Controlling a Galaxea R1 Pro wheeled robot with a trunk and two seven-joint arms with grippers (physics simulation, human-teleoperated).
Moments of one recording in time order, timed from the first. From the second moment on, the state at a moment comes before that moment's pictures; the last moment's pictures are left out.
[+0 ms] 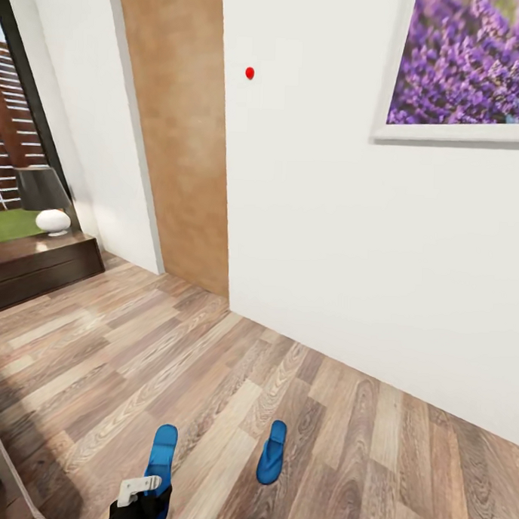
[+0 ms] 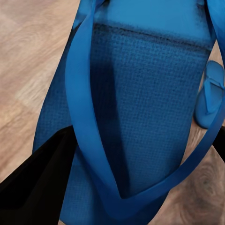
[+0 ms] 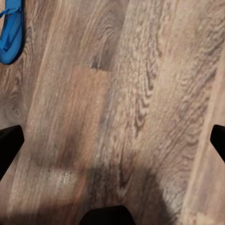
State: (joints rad) left arm -0.40 0.01 0.76 -0.21 -0.47 -0.30 -0.38; right arm -0.02 -0.36 -0.24 -0.49 -0.39 0.10 0.62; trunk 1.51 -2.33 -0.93
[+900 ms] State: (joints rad) left arm -0.40 0.01 0.76 -0.21 -0.47 -0.30 -0.38; right arm -0.01 -0.36 -0.24 -0.49 -0.39 0.10 0.62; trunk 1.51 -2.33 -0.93
